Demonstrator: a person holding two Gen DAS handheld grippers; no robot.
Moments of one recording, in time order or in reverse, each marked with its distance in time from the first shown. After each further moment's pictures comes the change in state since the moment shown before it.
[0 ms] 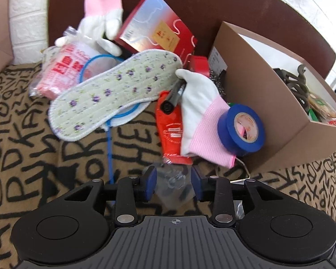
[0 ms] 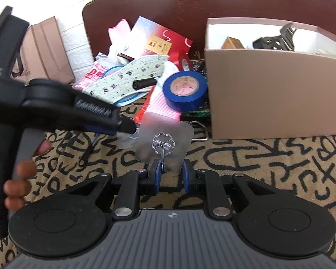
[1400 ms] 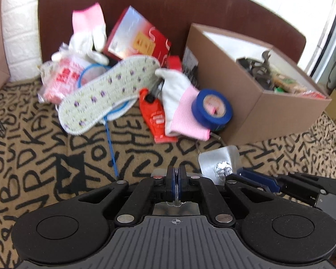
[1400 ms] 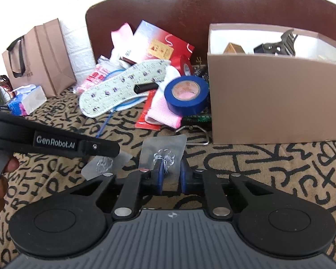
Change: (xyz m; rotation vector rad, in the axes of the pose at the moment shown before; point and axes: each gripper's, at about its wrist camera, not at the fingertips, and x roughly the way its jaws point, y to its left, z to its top) left arm -0.063 -0.008 -0.029 0.123 -0.030 -0.052; right arm -0.010 0.005 -0.001 -0.040 -0.052 0.021
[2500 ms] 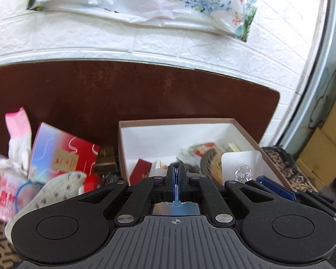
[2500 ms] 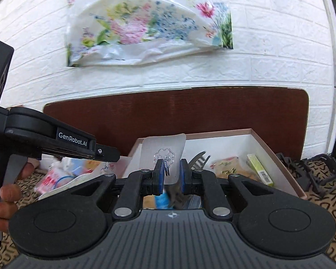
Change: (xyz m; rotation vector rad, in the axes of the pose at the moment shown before) left arm 0.032 -0.133 0.162 0.028 -0.189 -0.049; right arm -0.066 -0.108 0.124 0.024 -0.307 -0.170
